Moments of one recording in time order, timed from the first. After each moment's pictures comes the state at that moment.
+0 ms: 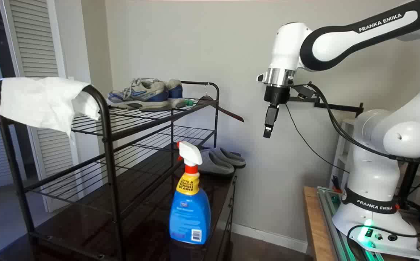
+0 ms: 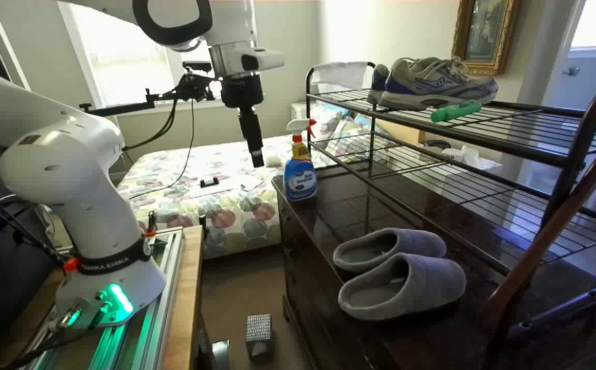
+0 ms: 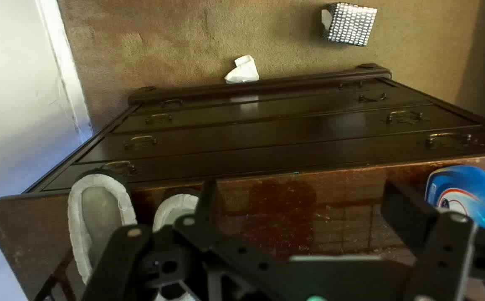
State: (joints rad) arm 0.00 -0.83 -0.01 -2.79 -0.03 2.05 0.03
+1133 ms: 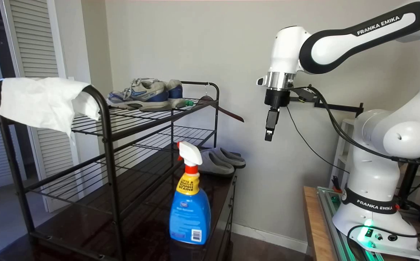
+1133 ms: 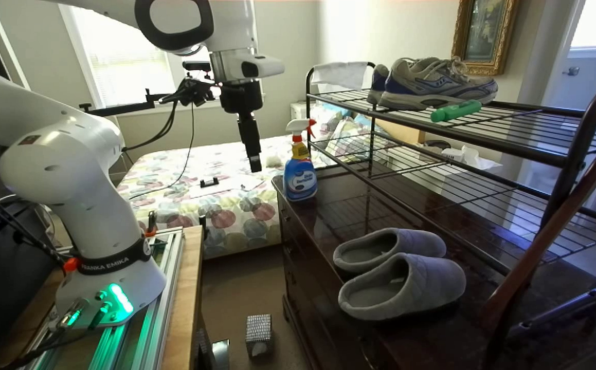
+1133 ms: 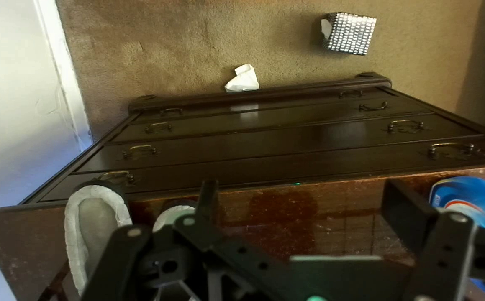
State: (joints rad) arm 0.00 -0.82 -0.01 -2.80 -0.03 2.04 0.03
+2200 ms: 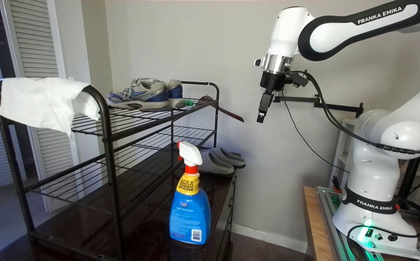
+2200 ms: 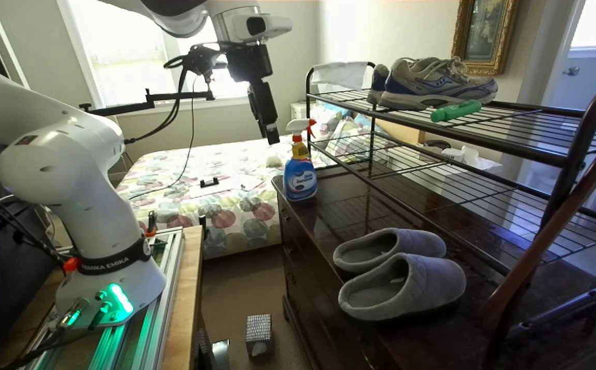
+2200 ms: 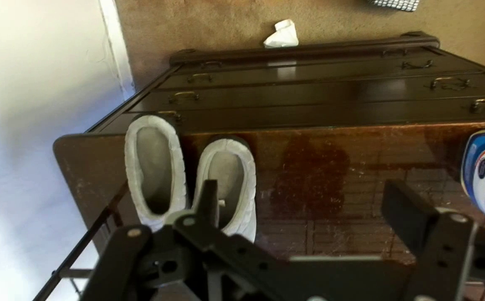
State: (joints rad) arm -0.04 -0.82 0.01 -2.68 -0.13 2.05 0.03
